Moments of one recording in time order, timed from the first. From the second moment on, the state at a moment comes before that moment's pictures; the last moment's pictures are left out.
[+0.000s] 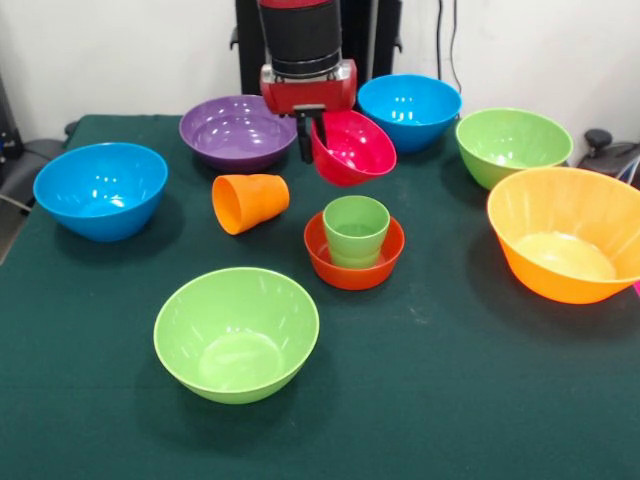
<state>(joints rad) -0.65 -0.70 0.35 2.00 -0.41 0.31 1.86</state>
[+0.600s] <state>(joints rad) -0.63 -0.73 0.32 2.00 -0.41 0.31 1.86</state>
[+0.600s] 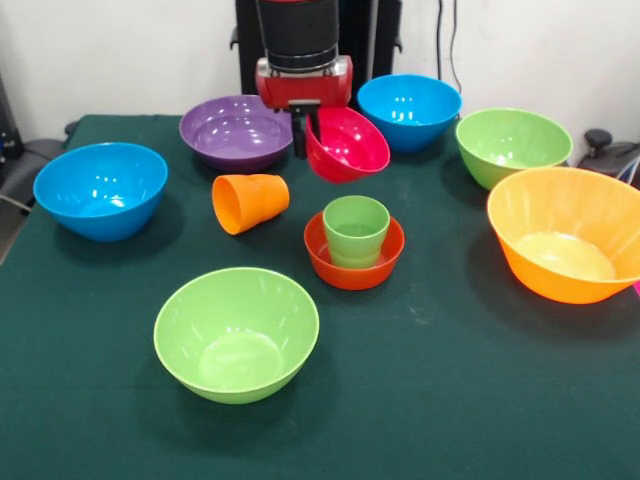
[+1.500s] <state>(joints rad) -0.62 -0.78 0.32 2.00 -0.35 0.31 1.86</state>
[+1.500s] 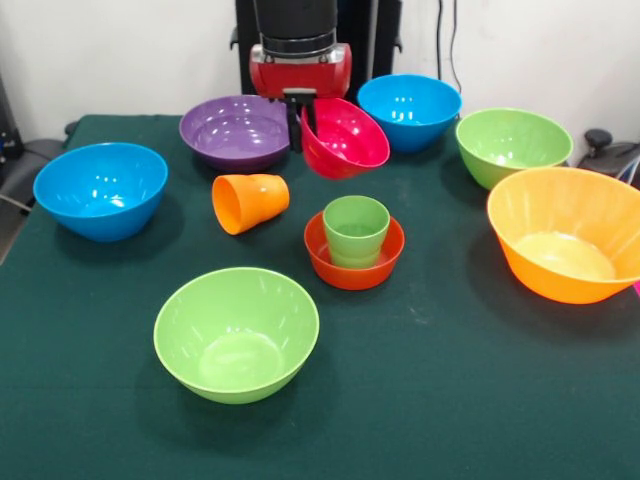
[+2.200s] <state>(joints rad) -0.55 -0.77 0.31 1.99 -0.28 0.31 1.86</state>
